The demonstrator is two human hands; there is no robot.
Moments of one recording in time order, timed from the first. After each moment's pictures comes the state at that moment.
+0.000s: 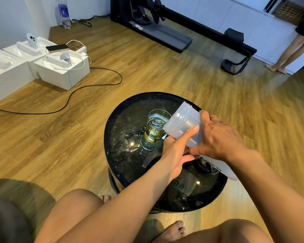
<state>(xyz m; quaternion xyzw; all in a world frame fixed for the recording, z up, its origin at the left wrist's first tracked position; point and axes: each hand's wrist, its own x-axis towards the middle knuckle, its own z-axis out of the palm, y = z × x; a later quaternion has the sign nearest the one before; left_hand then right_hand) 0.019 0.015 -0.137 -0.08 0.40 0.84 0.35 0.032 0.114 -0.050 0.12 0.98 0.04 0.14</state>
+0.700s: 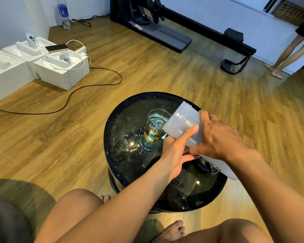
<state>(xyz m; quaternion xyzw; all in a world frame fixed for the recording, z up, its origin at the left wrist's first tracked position) 0.019 0.016 -0.139 -0.08 0.40 0.85 0.35 0.032 0.114 -0.050 0.12 0.98 0.04 0.14</state>
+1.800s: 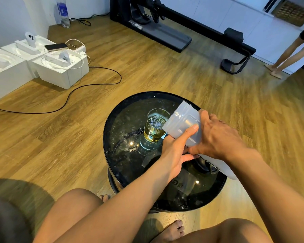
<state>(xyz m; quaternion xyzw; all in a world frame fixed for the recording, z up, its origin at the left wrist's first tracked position) 0.018 0.016 -0.141 -0.08 0.40 0.85 0.34 0.032 0.115 -0.052 0.12 0.98 0.04 0.14</state>
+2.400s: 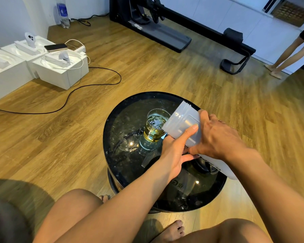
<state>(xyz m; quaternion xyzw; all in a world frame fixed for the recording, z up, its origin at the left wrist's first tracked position) 0.018 0.016 -0.139 -0.08 0.40 0.85 0.35 0.032 0.112 -0.050 0.13 0.98 0.05 0.14</state>
